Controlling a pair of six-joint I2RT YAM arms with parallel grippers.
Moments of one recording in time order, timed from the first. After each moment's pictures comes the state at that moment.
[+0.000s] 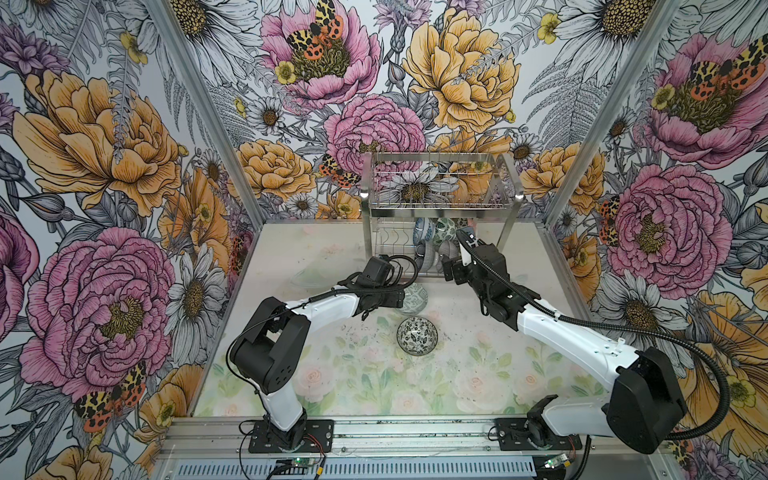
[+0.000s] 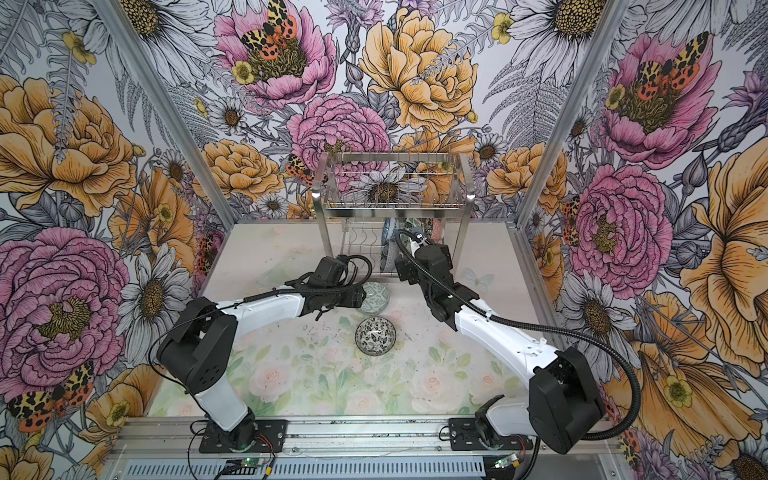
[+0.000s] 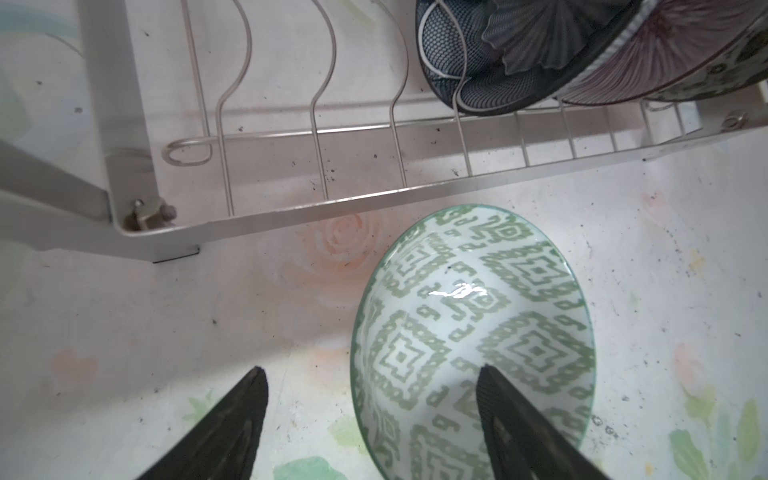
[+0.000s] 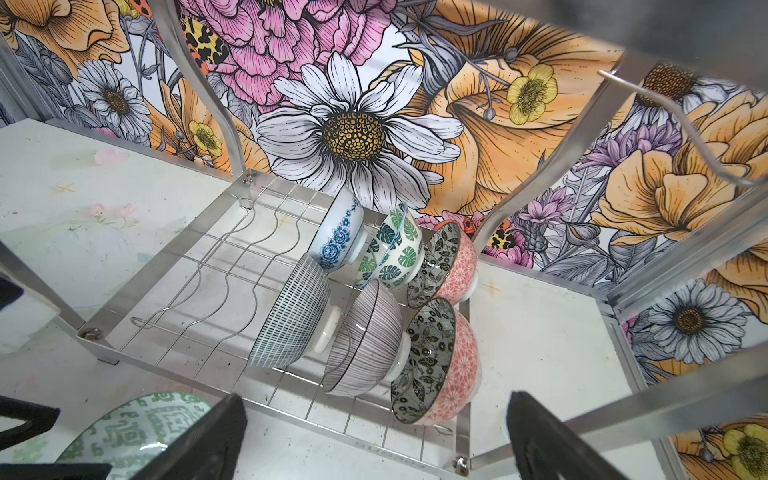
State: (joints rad) left arm -0.59 1.73 1.06 -0.21 0.03 -0.43; right arm 0.53 1.34 0.96 -0.03 0.36 -0.05
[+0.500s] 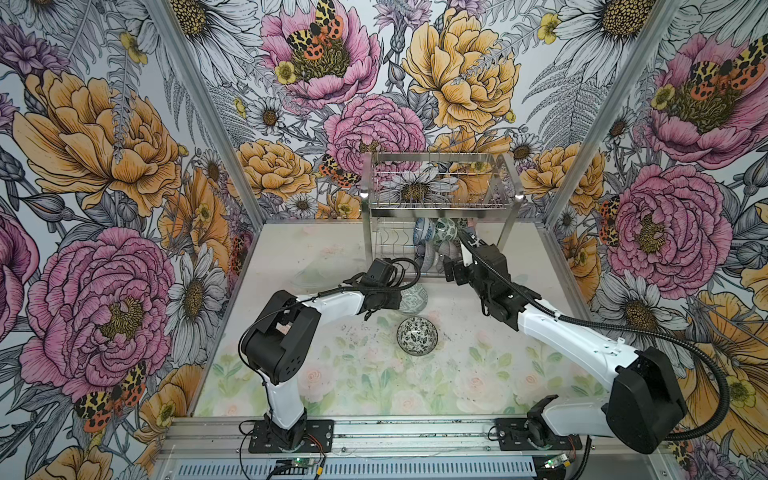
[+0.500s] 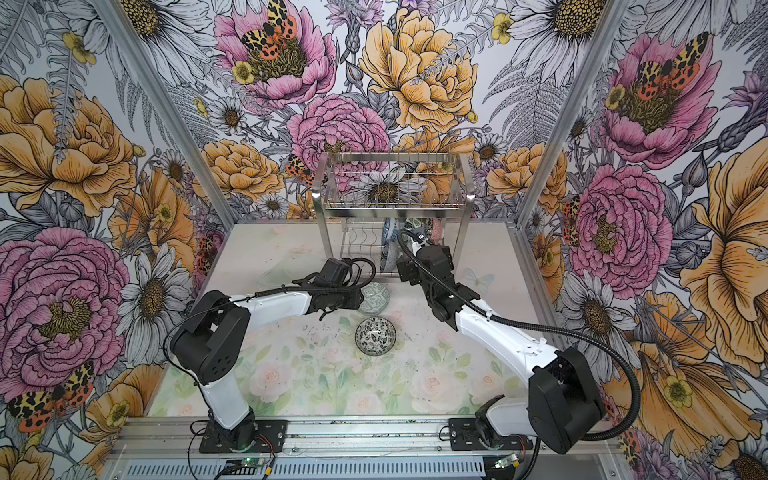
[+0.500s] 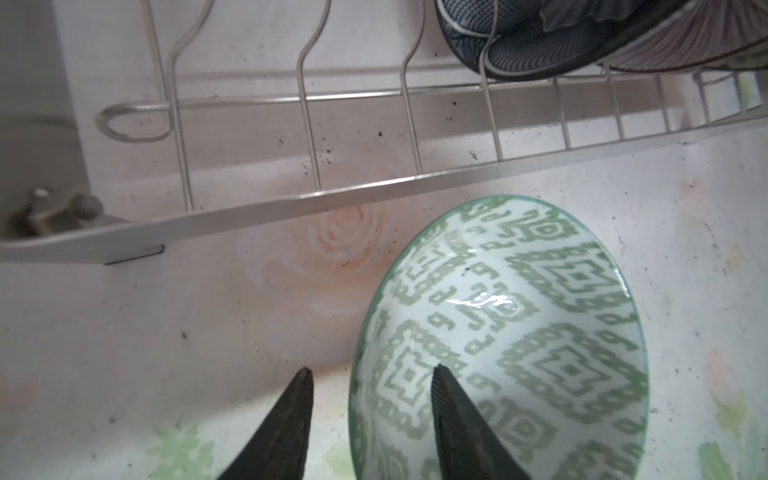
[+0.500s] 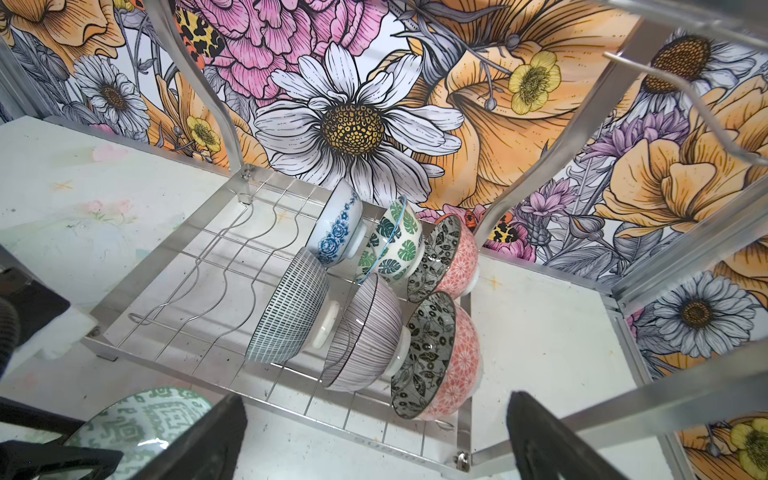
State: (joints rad) left arm -0.59 1.80 1.08 -0.21 0.05 -0.43; right arm 0.52 1.34 0.95 -0.03 0.34 -0.04
